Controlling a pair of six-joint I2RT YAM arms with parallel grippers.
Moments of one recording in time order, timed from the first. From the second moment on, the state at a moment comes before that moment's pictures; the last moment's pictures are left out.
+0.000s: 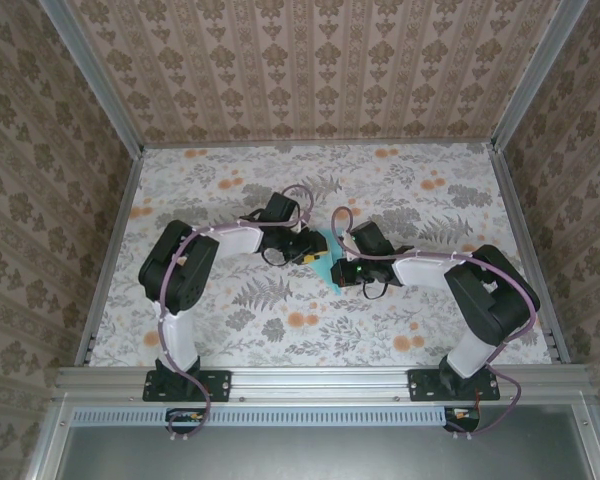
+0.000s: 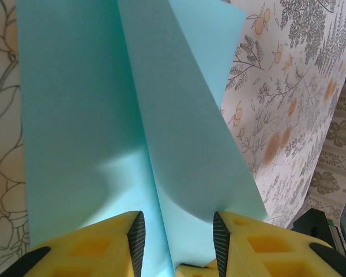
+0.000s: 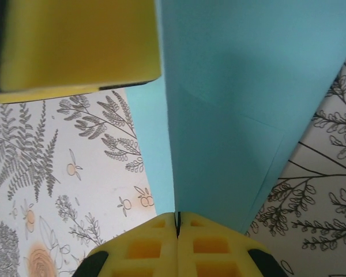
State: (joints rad) left arm -0.62 1.94 1.14 -0.16 0.62 -0.85; right arm 0.54 1.66 0.76 -0.05 -0.36 0.43
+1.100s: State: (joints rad) left arm -0.62 2.00 1.18 -0.18 0.61 -0.86; right arm 0.45 1.62 0.76 -0.01 -0.50 0.50
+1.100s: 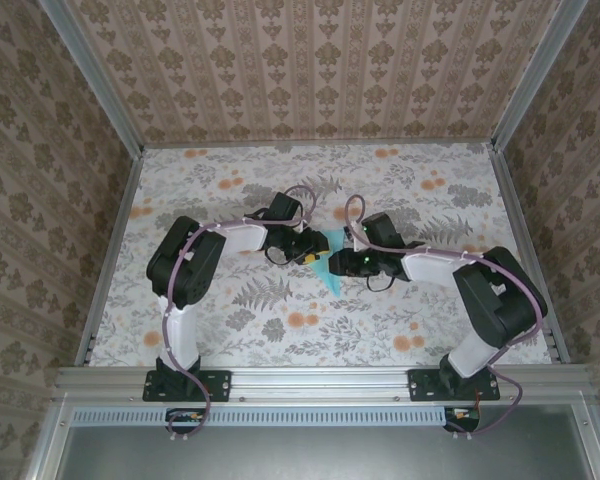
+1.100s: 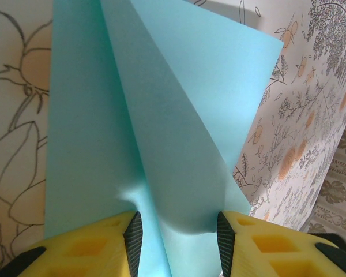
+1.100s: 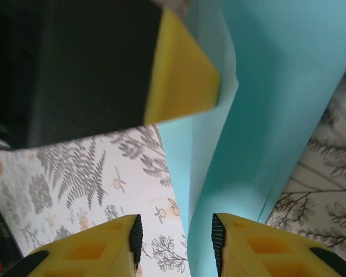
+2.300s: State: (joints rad) left arm -0.62 2.00 1.18 -0.19 0.60 -0.86; right arm 0.42 1.77 0.81 0.00 -0.53 0.56
